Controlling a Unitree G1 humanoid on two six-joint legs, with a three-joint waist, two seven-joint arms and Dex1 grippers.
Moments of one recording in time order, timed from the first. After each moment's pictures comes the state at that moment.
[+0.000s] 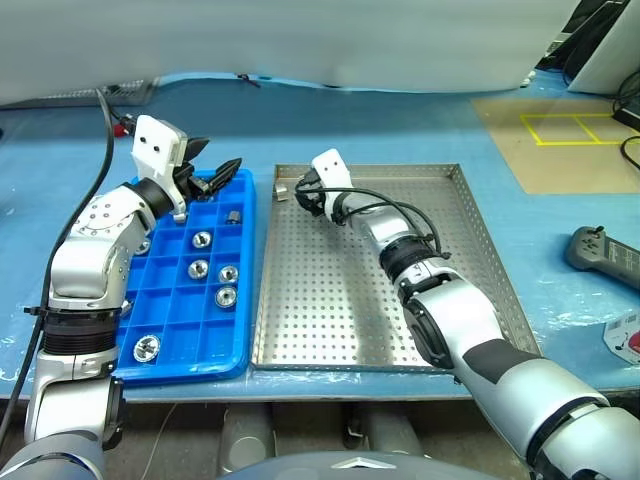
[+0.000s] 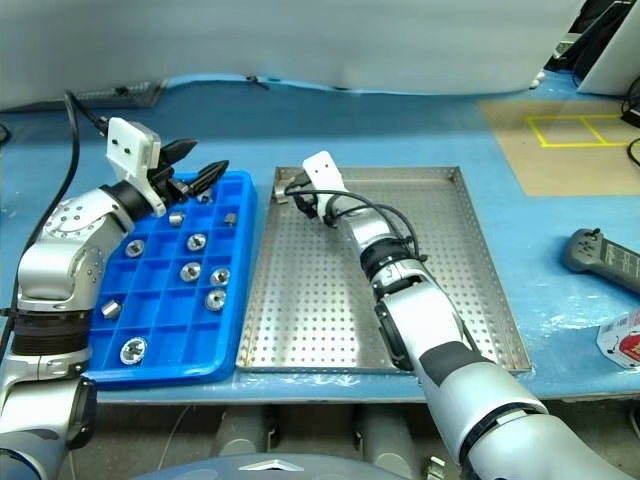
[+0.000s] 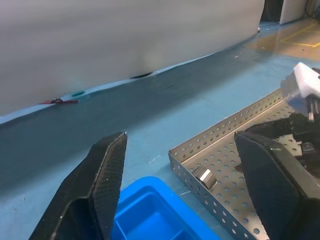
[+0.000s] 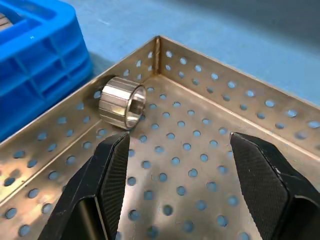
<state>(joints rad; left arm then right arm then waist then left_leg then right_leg) -0.53 0.58 0.16 -0.08 -0.37 0.45 -0.58 -1.14 0.00 0.09 1.14 0.01 0.17 0.33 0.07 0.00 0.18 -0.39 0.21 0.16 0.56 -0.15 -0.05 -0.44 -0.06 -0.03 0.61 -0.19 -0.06</state>
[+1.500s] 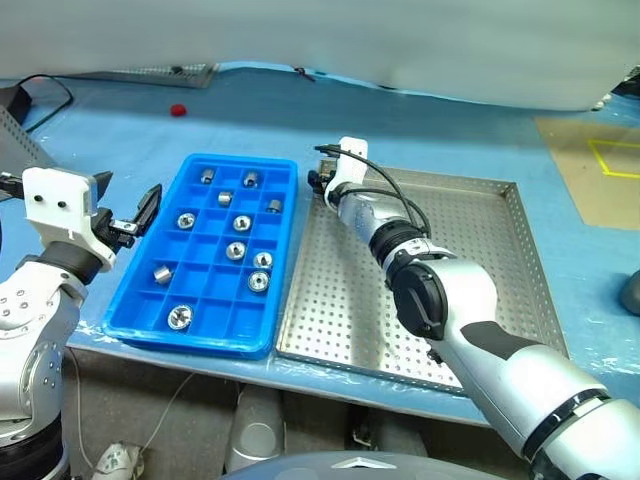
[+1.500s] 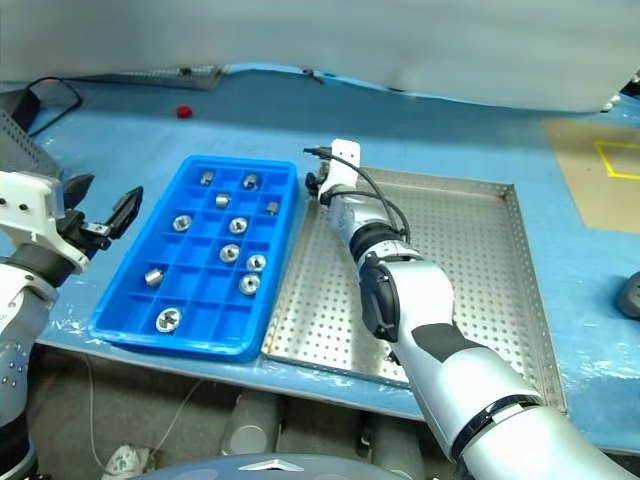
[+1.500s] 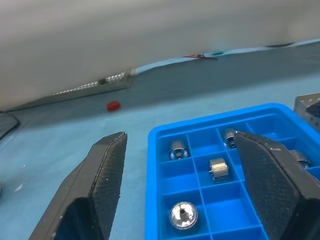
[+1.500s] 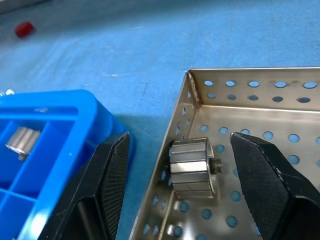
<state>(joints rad) -0.06 0.57 0.51 -0.67 -0.46 0.70 -0.27 -1.29 0.05 -0.36 1.36 0.15 0.13 0.01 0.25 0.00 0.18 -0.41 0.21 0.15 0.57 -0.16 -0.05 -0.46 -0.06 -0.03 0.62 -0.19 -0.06</state>
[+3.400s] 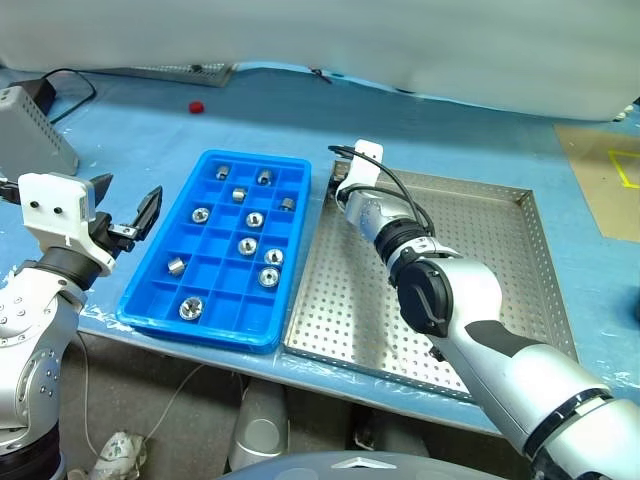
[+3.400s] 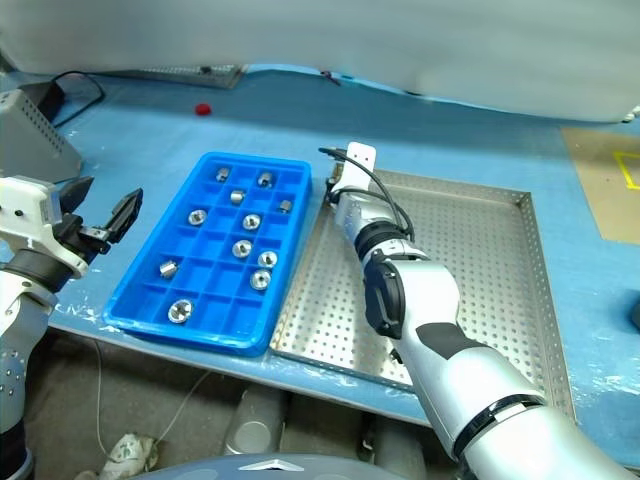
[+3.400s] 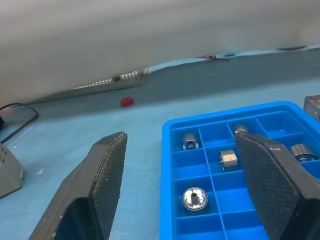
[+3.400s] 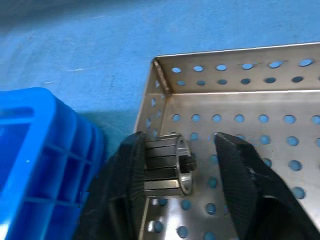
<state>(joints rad) -0.03 0.56 0.52 -0.68 -0.49 0.66 -0.27 -1.28 0.04 -0.40 1.35 0.15 0.18 -0.15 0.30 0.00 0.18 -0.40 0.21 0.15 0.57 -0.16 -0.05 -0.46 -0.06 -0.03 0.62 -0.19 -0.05</state>
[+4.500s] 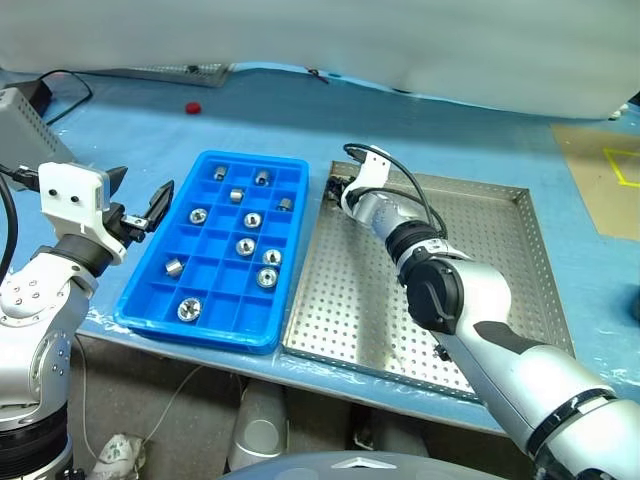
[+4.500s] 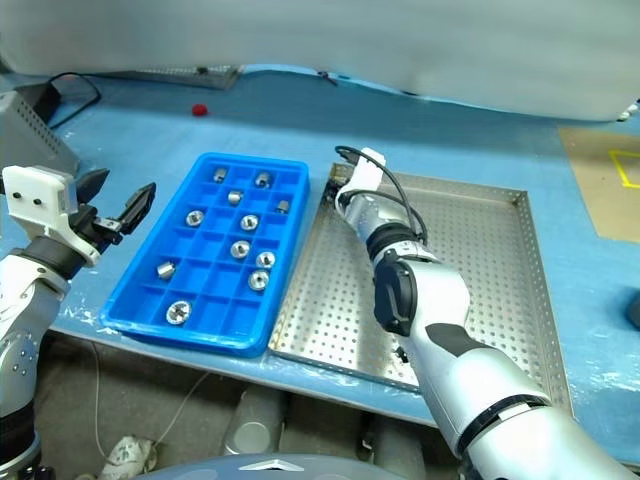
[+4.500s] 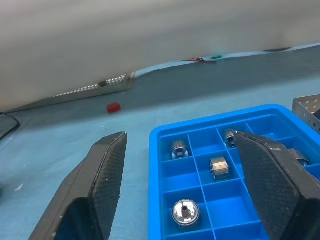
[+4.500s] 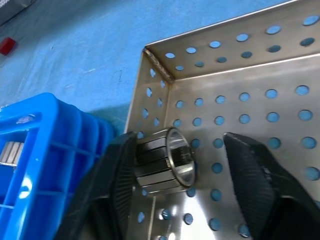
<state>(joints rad) -0.10 0.58 0.45 -0.60 -0.46 0.63 -0.30 -1.25 -0.01 -0.48 1.34 0.23 0.24 0.01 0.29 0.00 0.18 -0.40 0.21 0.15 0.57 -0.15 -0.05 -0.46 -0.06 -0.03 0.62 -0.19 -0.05</state>
